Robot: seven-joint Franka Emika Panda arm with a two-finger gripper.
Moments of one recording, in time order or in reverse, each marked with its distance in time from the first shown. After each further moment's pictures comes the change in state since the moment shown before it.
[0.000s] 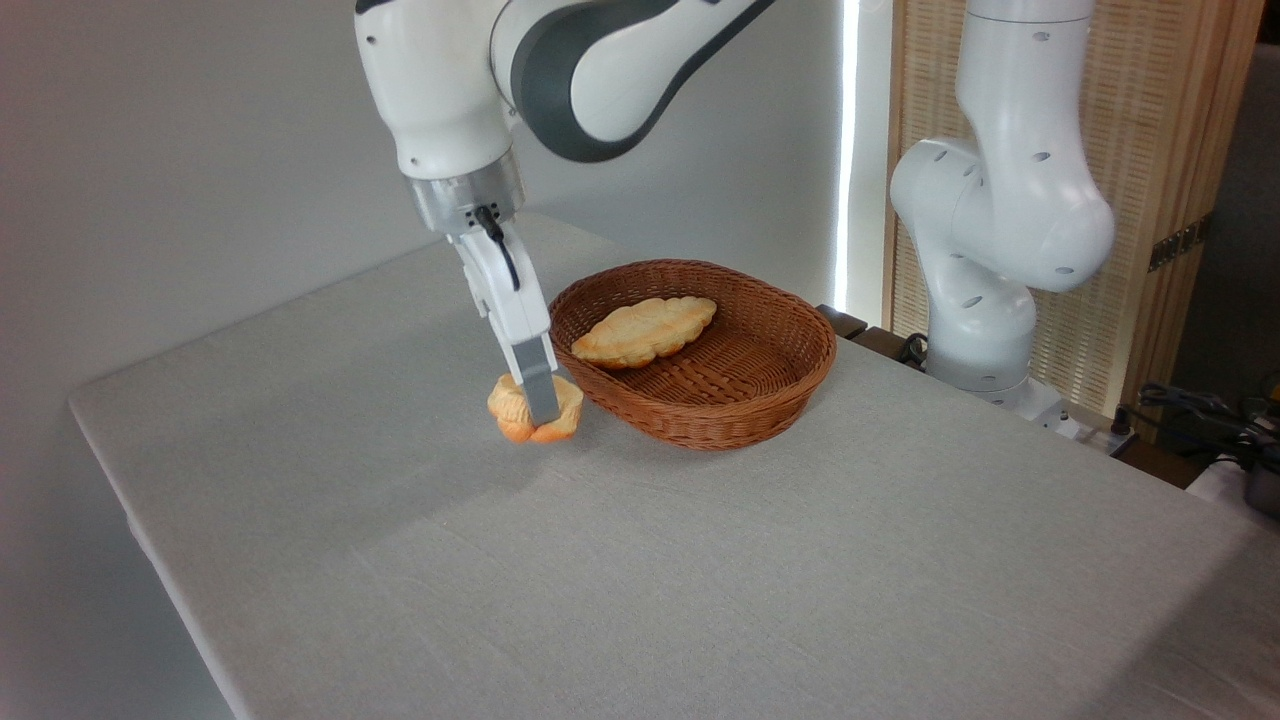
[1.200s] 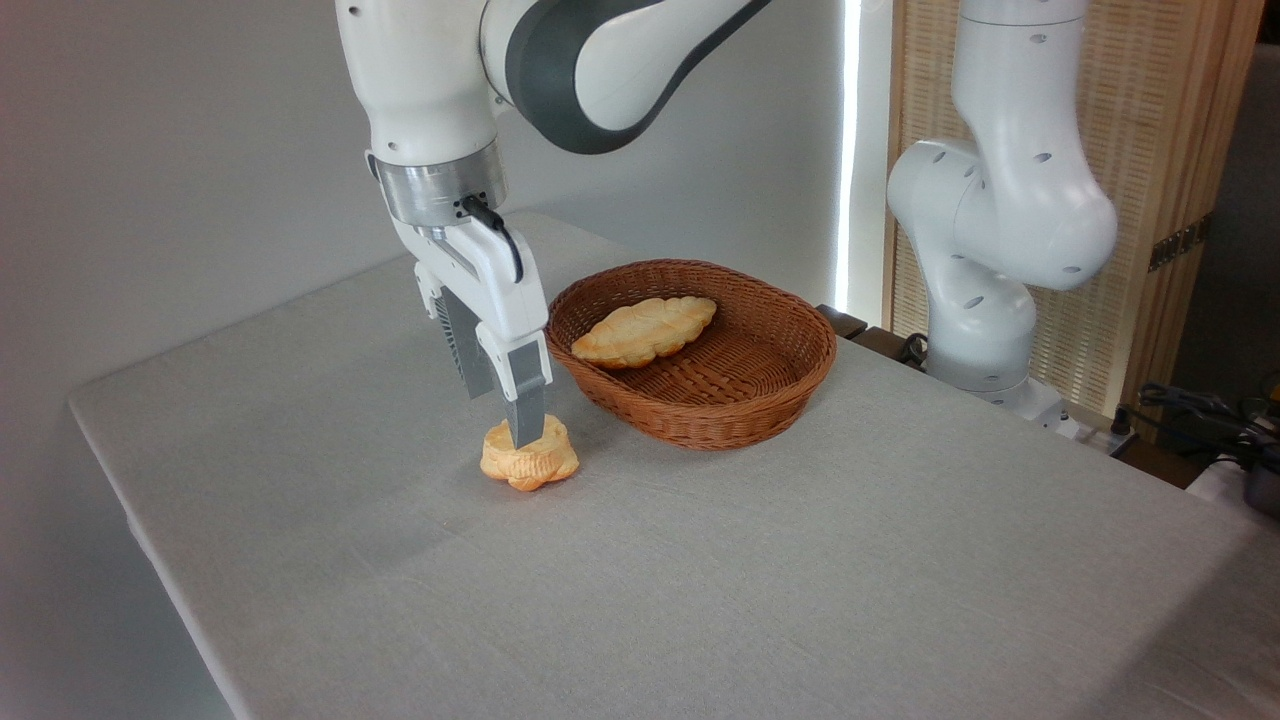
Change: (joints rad) arm 0.070 0.027 0.011 0.097 0.000 0.013 -0.128
